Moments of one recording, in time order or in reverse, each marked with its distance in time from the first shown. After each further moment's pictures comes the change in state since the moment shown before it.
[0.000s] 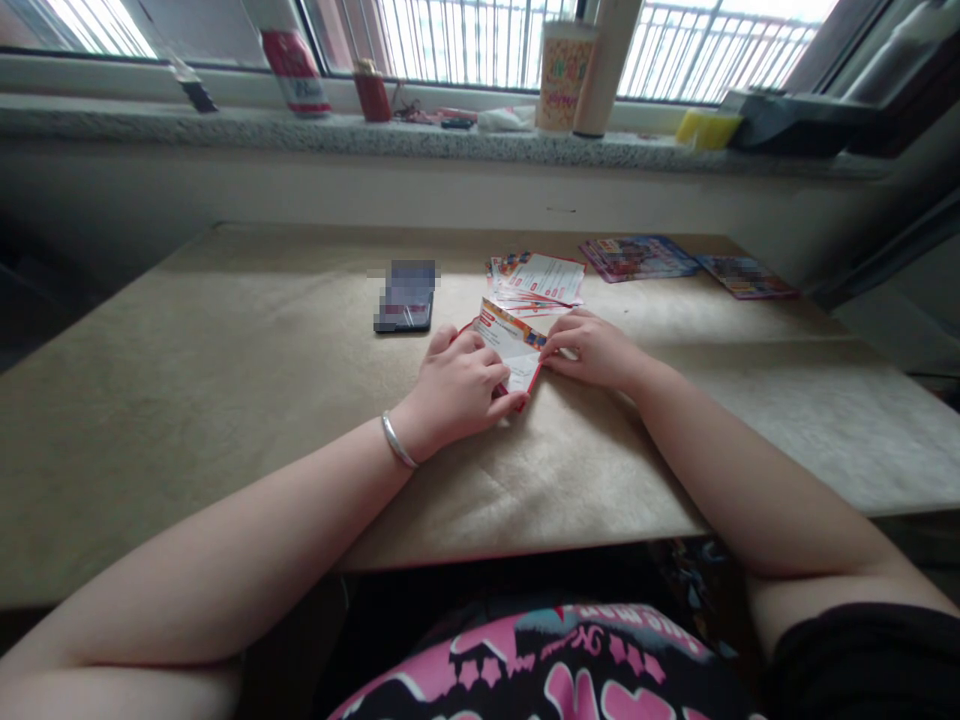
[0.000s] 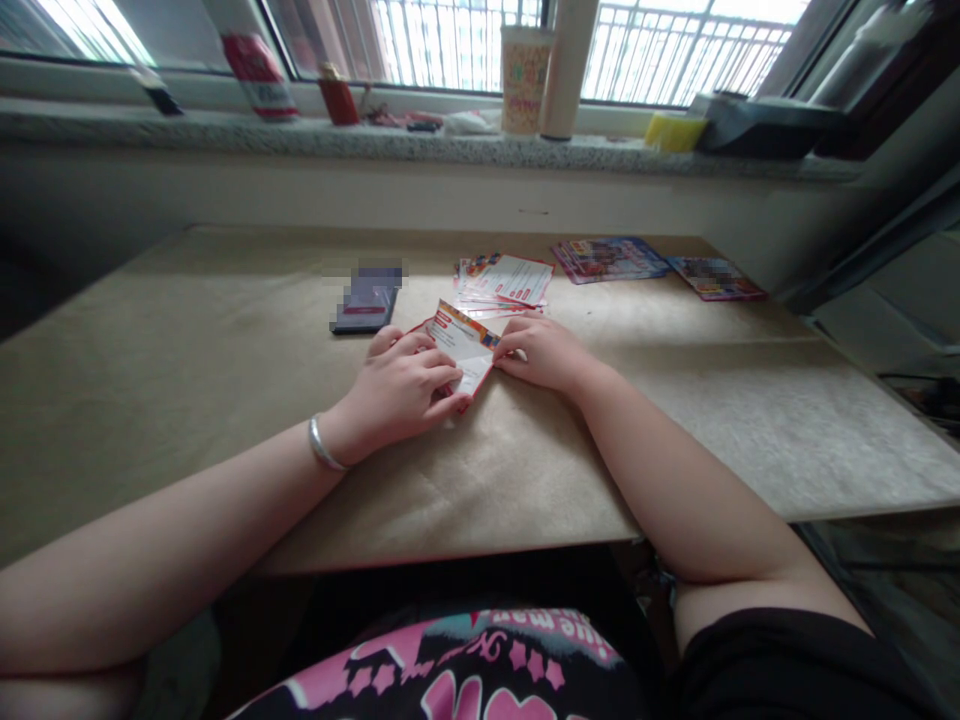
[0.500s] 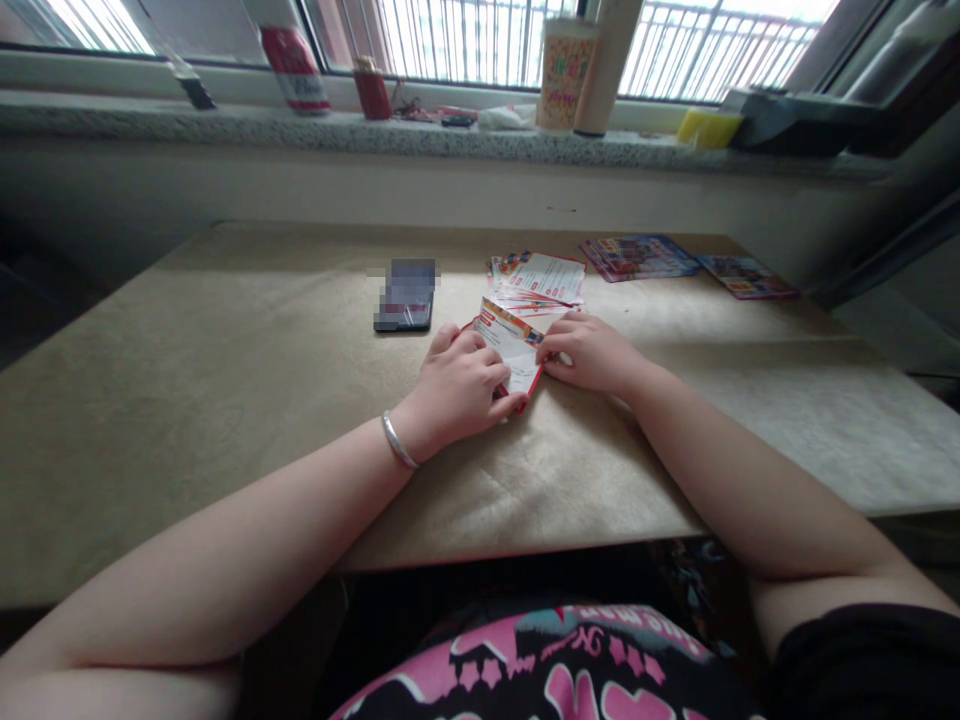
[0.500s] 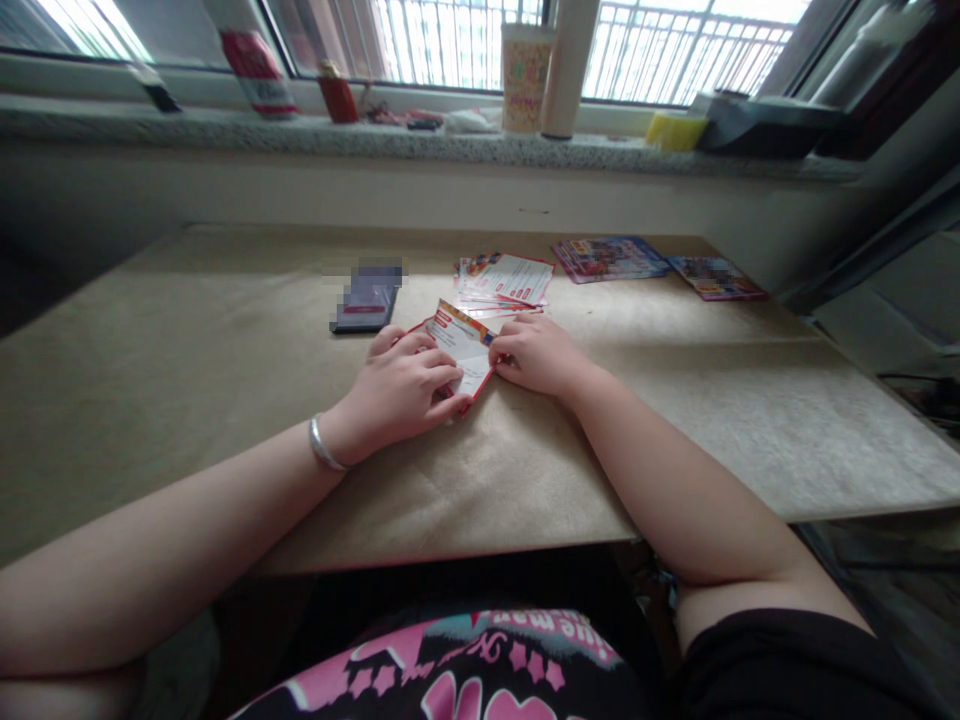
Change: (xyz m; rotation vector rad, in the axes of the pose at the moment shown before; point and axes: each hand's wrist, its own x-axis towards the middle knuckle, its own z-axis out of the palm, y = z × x) left_hand 0.000 0.002 -0.003 0.023 -0.040 -0.008; right_hand 0.004 -0.016 -0.001 -0.102 -0.097 0.007
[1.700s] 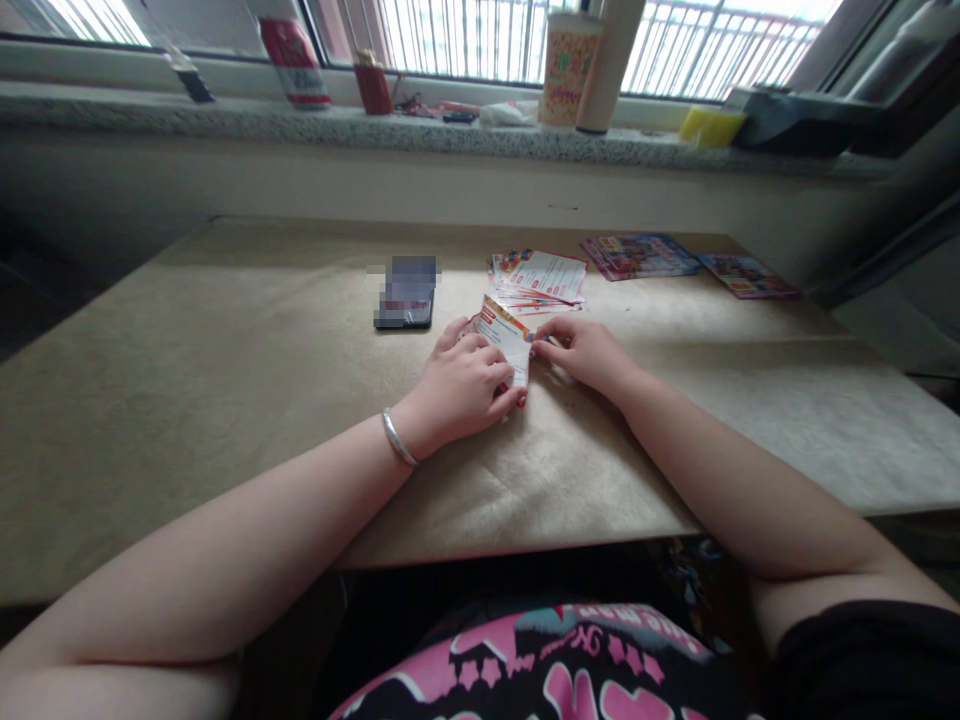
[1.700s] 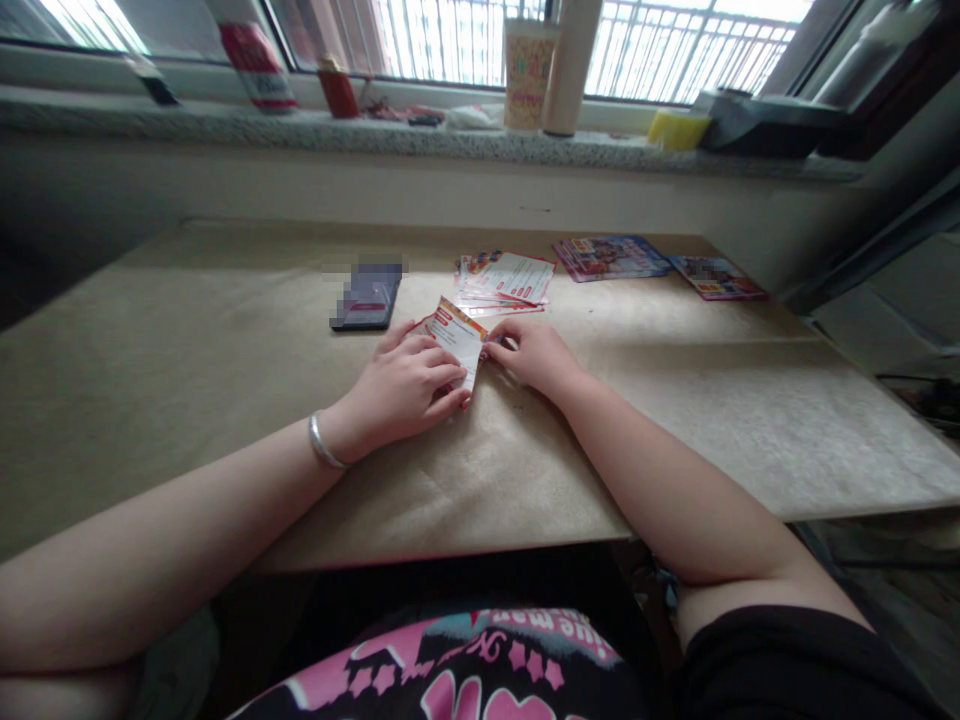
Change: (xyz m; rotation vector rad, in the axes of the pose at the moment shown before) left_hand 0.001 -0.002 0.004 -0.035 0.057 0.049; right_hand 0.006 -0.013 0.014 0.420 0.184 0.513
